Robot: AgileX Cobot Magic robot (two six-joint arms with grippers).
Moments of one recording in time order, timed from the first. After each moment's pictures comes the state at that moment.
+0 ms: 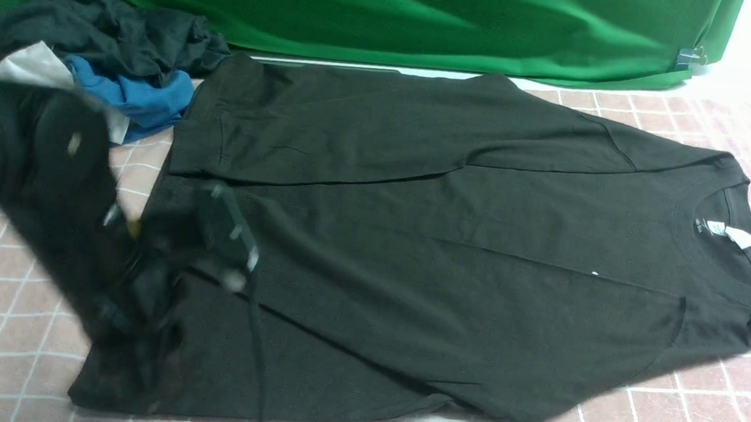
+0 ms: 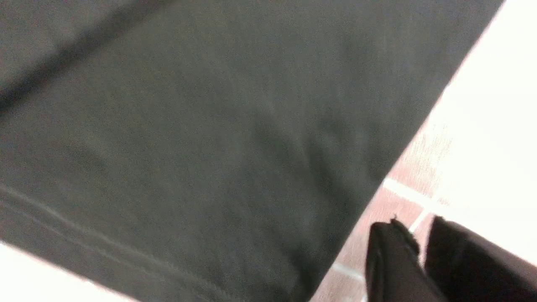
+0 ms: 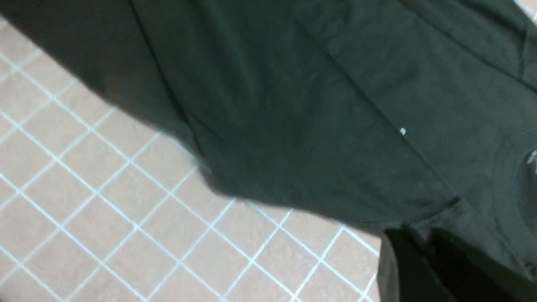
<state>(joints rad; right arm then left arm) 0.65 0.80 -0.84 -0.18 0.98 -0.01 -0.24 1.48 -0.83 -0.16 0.97 0.86</state>
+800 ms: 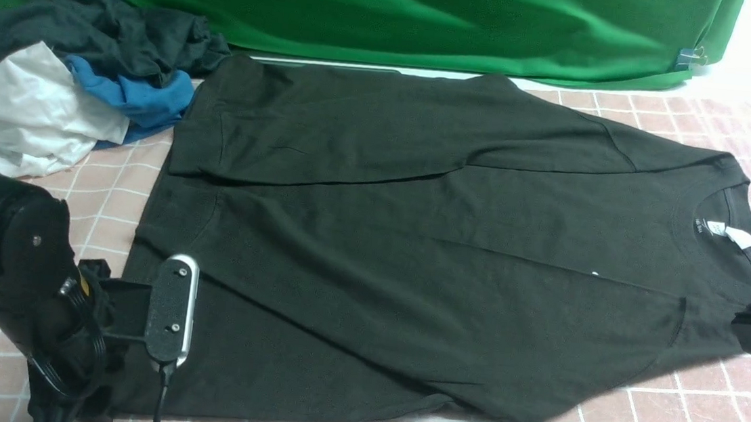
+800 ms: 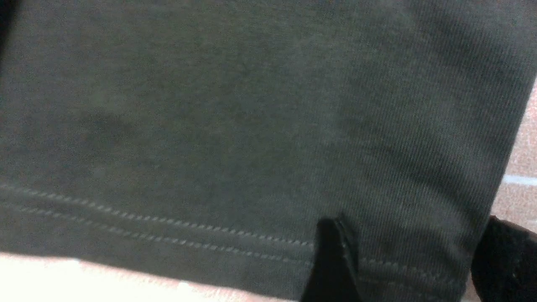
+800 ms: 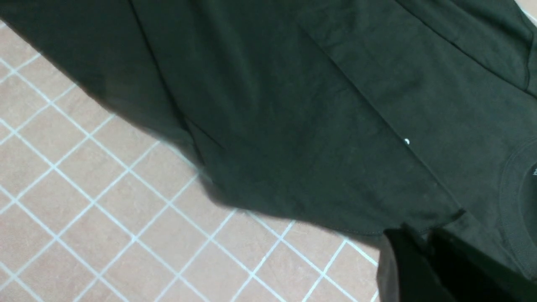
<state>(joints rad) 0.65 0.80 -0.82 -0.18 0.93 -0.01 -0.15 1.53 -0.68 0.05 0.73 1.23</state>
